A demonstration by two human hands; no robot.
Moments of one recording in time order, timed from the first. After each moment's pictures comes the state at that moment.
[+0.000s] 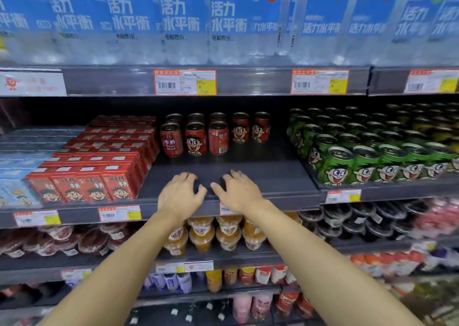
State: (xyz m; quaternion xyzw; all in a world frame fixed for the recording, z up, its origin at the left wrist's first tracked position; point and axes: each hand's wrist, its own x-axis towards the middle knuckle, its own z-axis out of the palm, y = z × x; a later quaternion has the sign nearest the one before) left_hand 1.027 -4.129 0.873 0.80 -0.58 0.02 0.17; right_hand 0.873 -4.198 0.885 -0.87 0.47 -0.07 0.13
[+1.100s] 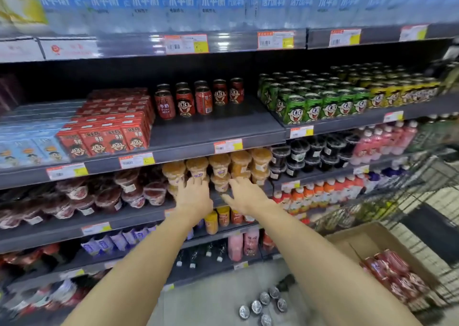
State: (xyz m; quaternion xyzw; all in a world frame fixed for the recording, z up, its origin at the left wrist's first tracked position) left_hand 0.963 -3.968 0.834 0.73 -0.67 0.04 -0.08; right_hand 0.805 -4.007 0.828 -0.85 0.51 -0.01 0.12
